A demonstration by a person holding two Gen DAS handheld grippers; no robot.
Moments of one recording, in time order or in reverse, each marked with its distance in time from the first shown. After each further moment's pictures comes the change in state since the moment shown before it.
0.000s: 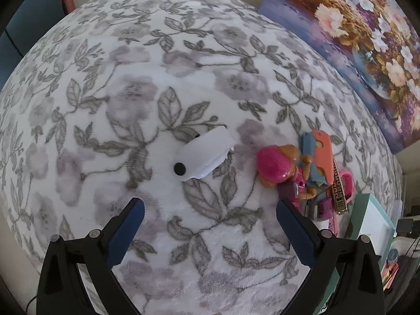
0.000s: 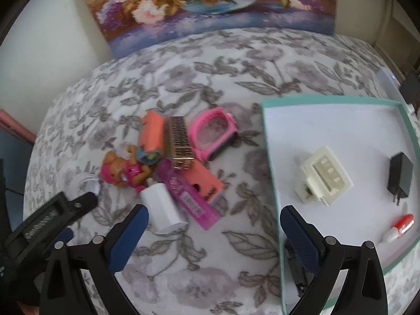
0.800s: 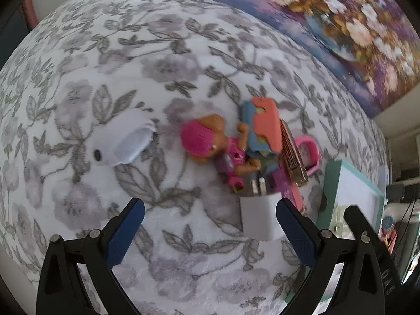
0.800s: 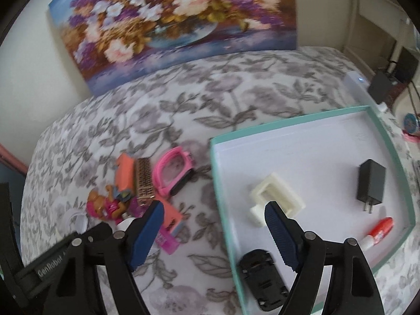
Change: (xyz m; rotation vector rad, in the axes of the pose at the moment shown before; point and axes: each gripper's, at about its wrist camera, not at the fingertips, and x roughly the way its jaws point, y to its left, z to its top) left arm 0.007 -0.061 -0.016 0.159 0.053 -0.098; right arm -0.028 -0.053 0.014 0.151 -0.109 -0.115
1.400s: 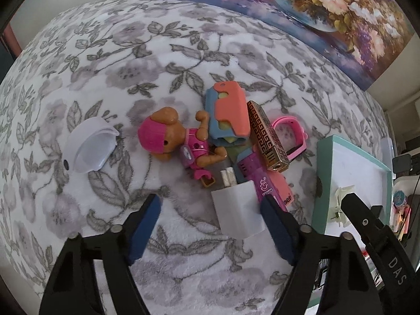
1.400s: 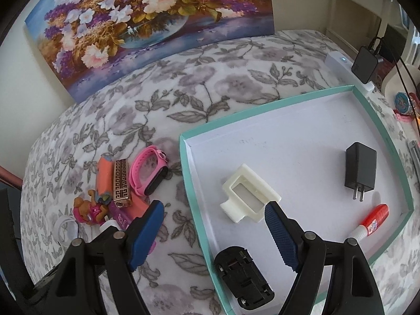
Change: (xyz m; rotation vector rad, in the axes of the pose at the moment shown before) left arm 0.013 -0.039 -0.008 0.133 -0.011 0.022; right arm 0.008 -0.020 -0.002 0.067 0.050 -0.010
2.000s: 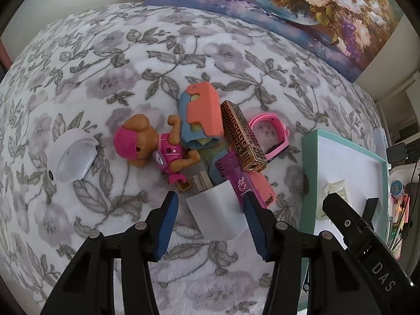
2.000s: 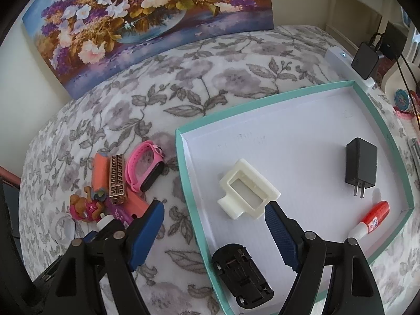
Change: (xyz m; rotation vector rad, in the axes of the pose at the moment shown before) left arm 0.005 -0.018 0.002 0.062 -0.017 -0.023; right arm 0.005 -0.001 -0.001 -0.002 0.025 -0.010
